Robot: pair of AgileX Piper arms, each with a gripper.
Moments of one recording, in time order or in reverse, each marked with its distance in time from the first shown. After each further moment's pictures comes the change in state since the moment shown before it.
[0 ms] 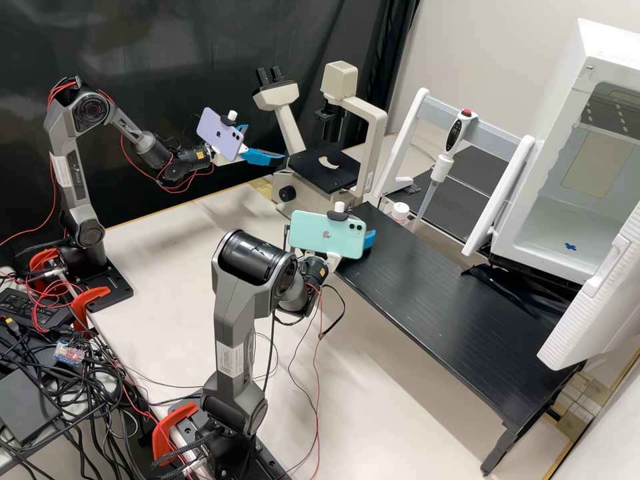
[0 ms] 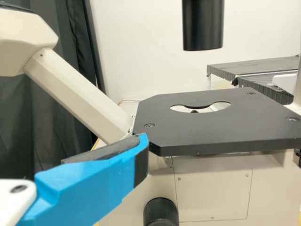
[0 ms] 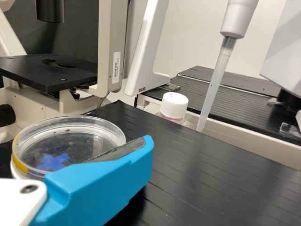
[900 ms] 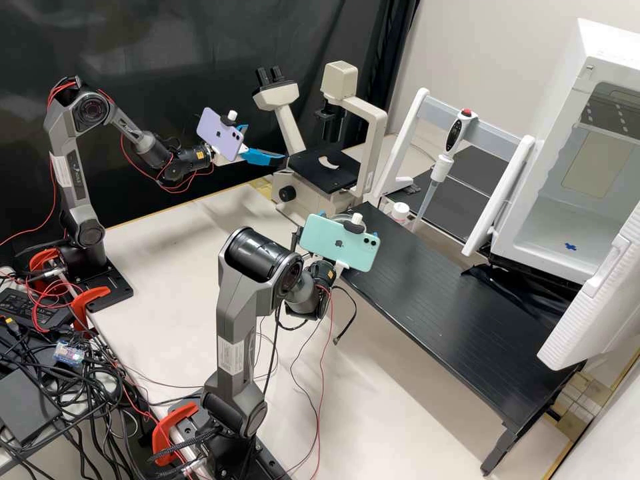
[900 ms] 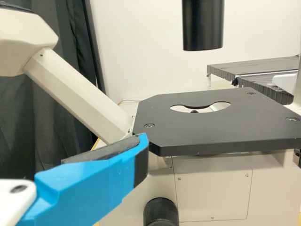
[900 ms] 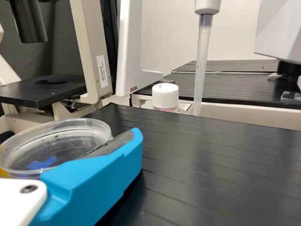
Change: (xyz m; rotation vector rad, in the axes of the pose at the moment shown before) left arm 0.000 0.000 0.000 0.000 0.000 0.000; right arm 0.004 0.005 0.017 0.160 -0.007 -0.059
